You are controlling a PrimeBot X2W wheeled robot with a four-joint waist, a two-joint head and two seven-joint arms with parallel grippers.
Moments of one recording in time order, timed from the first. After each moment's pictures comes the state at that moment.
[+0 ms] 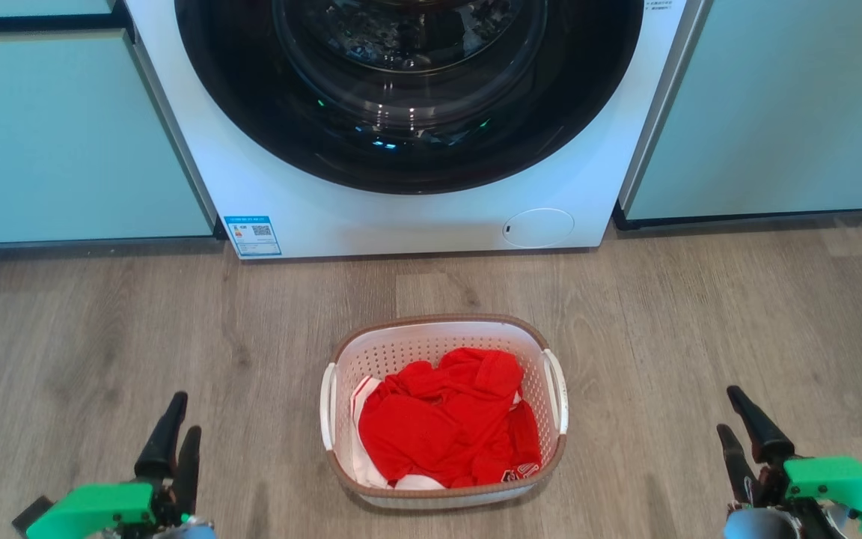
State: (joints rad) left arm 0.03 0.03 0.07 0.36 -1.62 -0.12 0.10; right arm 0.01 -0.03 -0.12 0.36 1.62 0.12 0.10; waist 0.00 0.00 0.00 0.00
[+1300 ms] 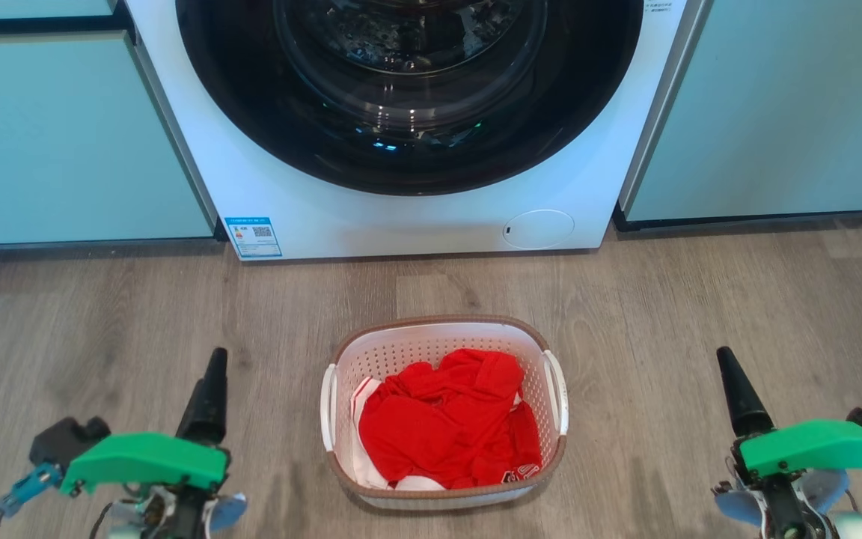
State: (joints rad) left arm 0.02 0.03 -0.04 0.21 -1.11 -0.05 -0.01; right arm 0.01 -0.03 -0.06 0.22 1.14 0.12 0.00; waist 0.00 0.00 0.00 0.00
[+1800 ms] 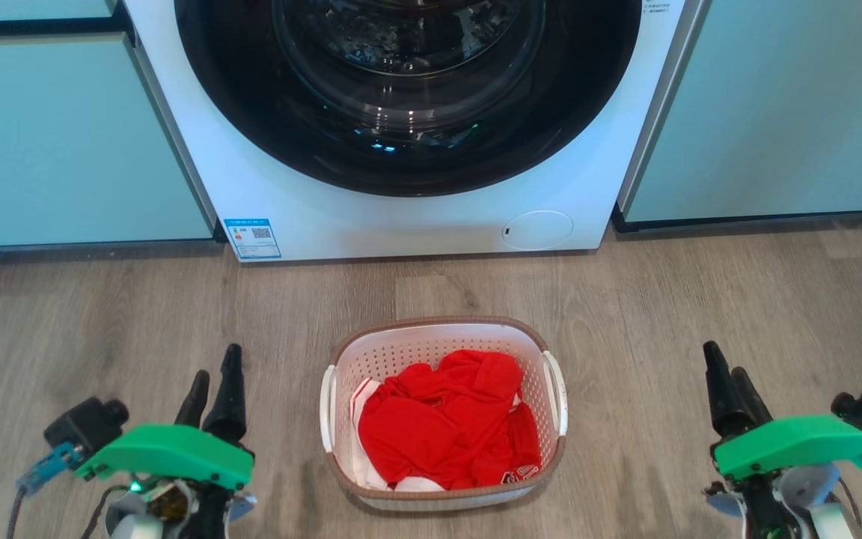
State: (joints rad) left arm 0.02 0.06 -0.11 0.17 -0.88 0.02 -0.05; right arm 0.01 -0.03 -0.03 0.20 0.92 0.12 -0.05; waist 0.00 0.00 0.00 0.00
